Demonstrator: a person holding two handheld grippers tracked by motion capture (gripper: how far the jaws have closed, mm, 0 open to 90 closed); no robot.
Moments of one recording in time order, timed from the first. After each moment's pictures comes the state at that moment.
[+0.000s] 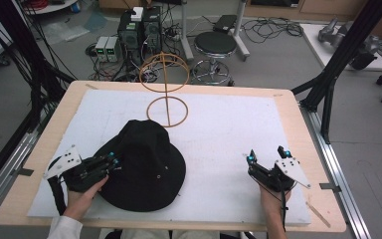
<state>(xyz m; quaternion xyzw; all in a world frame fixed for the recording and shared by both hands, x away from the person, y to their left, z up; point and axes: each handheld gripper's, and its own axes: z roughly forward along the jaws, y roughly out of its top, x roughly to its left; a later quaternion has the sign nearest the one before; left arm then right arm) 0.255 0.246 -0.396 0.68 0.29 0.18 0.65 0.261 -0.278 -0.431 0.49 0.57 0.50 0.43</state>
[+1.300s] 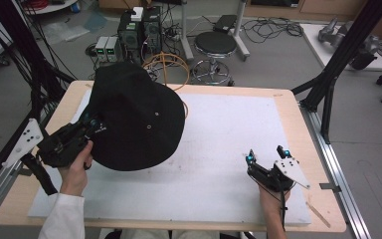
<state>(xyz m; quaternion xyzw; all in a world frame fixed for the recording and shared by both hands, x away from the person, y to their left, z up) 0.265 0.251 -0.312 0.53 0.25 0.28 0.76 0.260 -0.276 -0.430 0.48 0.57 0.50 0.44</state>
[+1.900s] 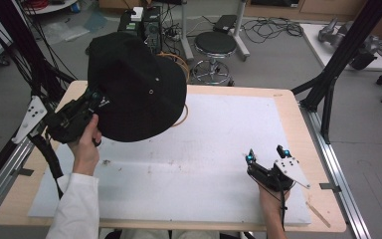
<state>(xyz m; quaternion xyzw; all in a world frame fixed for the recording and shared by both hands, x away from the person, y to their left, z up) 0.306 0.235 -0.288 0.47 0.26 0.30 0.79 0.261 -0.275 -0.429 0.48 0.57 0.50 0.43</state>
